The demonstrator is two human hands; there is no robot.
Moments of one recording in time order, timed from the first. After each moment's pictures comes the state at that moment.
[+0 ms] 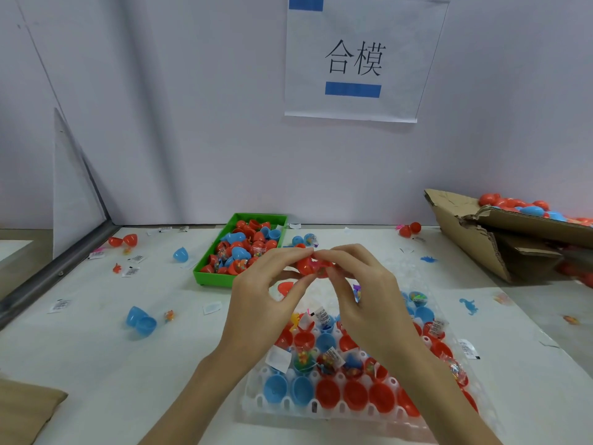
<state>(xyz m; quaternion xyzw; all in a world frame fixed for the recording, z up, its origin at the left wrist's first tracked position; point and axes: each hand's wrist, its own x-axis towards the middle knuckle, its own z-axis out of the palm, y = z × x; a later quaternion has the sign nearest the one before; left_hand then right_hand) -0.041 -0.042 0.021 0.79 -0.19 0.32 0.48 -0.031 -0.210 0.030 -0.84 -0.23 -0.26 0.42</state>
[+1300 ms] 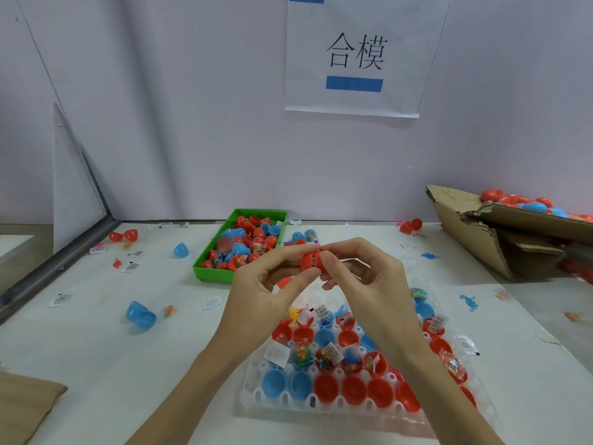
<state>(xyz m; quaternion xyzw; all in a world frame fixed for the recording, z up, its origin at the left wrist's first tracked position) -0.041 -0.040 0.025 0.72 -0.19 0.21 0.63 -0.037 -0.209 0.040 -0.72 -0.18 -0.15 0.65</state>
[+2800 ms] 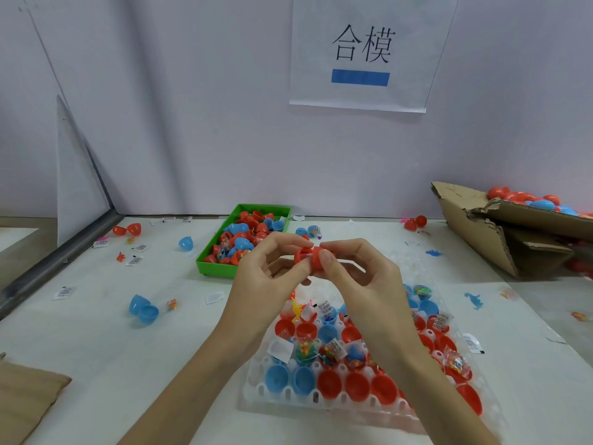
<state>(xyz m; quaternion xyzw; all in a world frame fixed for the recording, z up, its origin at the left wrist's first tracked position) -0.042 -0.042 0.031 0.69 -0.10 0.15 0.70 -0.043 -0.195 0.037 -0.69 -0.13 -0.11 0.71</state>
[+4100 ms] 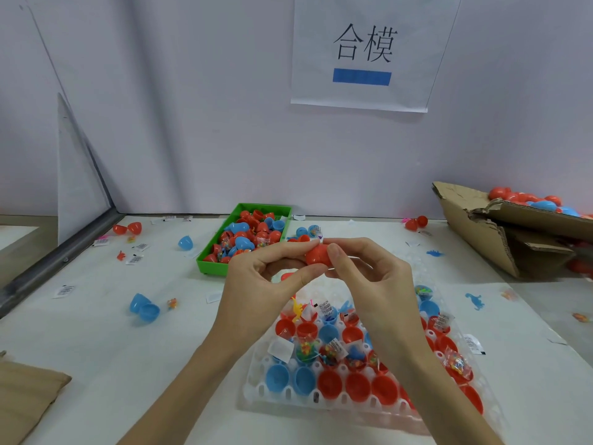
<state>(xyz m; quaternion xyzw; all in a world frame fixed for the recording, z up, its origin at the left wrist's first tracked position) -0.046 -0.037 0.032 0.72 -0.16 0.23 0.64 -0.040 -0.199 0.038 -0.69 -0.13 -0.16 0.69</state>
